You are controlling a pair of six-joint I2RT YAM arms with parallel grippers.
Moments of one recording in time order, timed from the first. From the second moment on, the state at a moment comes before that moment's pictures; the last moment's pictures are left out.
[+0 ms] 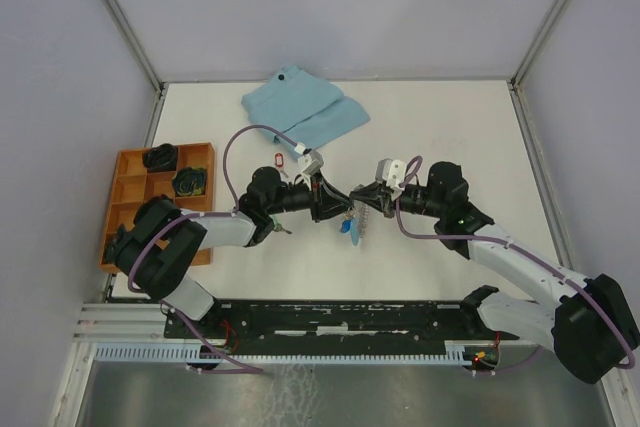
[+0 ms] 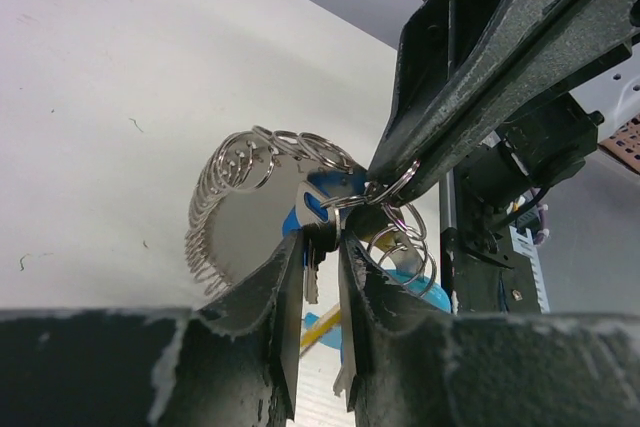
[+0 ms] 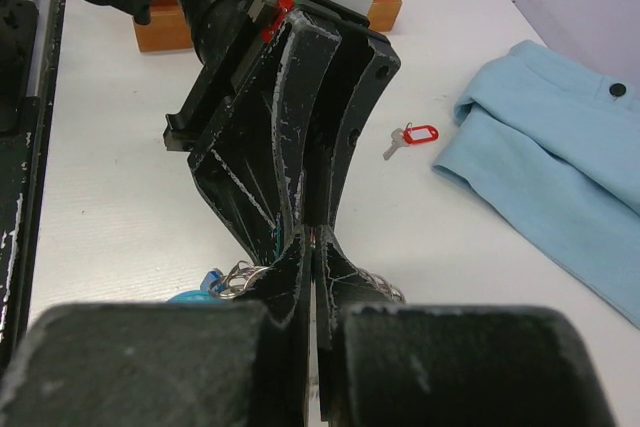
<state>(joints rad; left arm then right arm) -0.64 1.56 0.56 0.98 0.76 -0.39 0.56 1.08 0.57 0.37 -0.72 -0.30</state>
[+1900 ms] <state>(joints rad) -0.54 0.93 0.29 0.29 0.10 -0.47 0.63 1.29 0.62 0.18 -0.64 -0.40</state>
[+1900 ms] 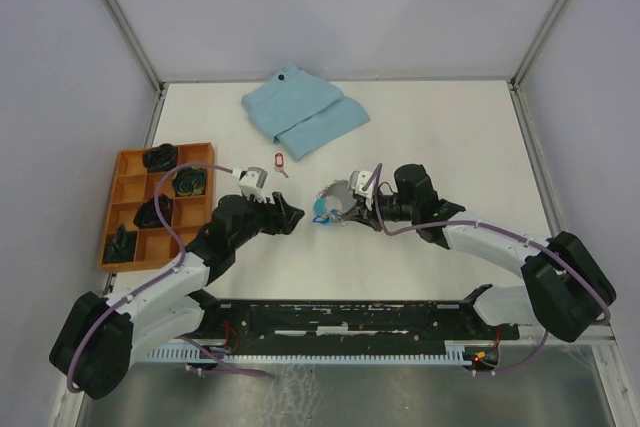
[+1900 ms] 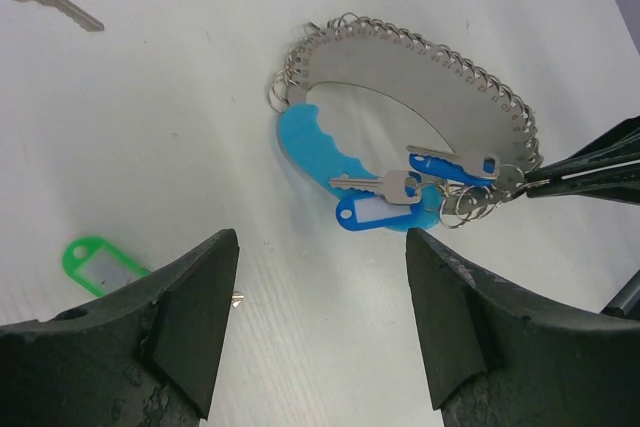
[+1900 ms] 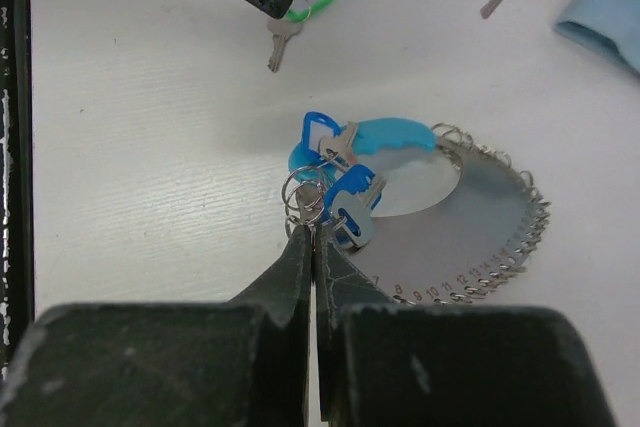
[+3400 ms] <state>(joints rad) -0.72 1.28 0.51 0.21 0.12 -0.47 0.76 1.31 0.67 -0.23 -0.19 0.07</state>
